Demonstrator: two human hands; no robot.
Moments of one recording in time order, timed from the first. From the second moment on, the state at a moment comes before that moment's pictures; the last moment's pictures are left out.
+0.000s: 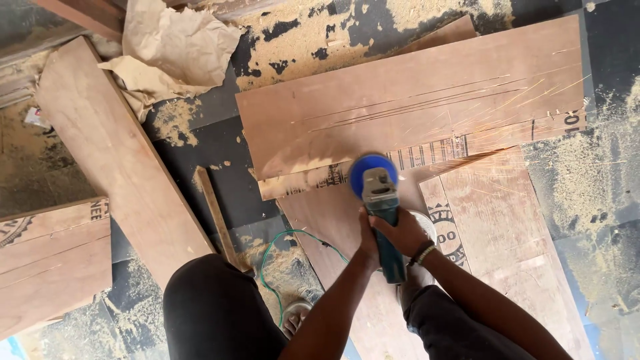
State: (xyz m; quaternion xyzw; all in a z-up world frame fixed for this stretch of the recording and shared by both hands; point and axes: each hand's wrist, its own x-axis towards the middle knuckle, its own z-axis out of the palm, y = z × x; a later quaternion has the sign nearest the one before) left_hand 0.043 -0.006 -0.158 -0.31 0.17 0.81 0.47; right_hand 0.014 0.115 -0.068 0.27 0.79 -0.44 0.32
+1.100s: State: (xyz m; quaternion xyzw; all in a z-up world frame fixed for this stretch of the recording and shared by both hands) left_hand -0.015 0.024 -0.091 -0.29 0.26 0.74 0.55; right_hand -0.002 0.145 -0.053 0.34 0.77 -0.47 0.27
